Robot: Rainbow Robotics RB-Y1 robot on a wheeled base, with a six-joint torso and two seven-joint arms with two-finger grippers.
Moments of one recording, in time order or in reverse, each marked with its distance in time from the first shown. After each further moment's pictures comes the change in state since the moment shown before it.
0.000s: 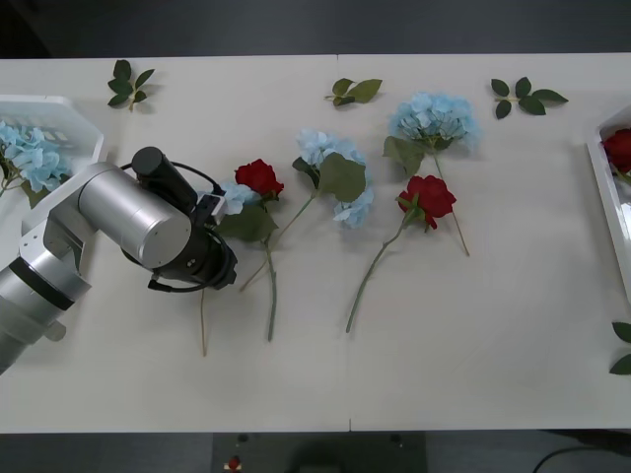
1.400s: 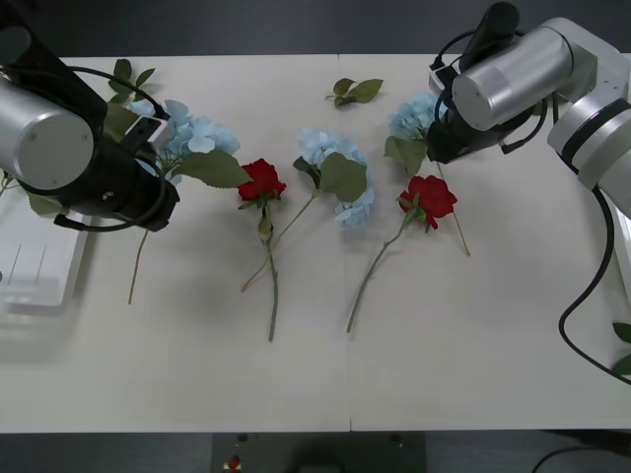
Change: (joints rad) right arm -0.469 0.644 0.051 -0.141 1.090 0.437 -0.778; left arm -0.004 0.076 0.373 -0.250 0.062 0.306 -0.202
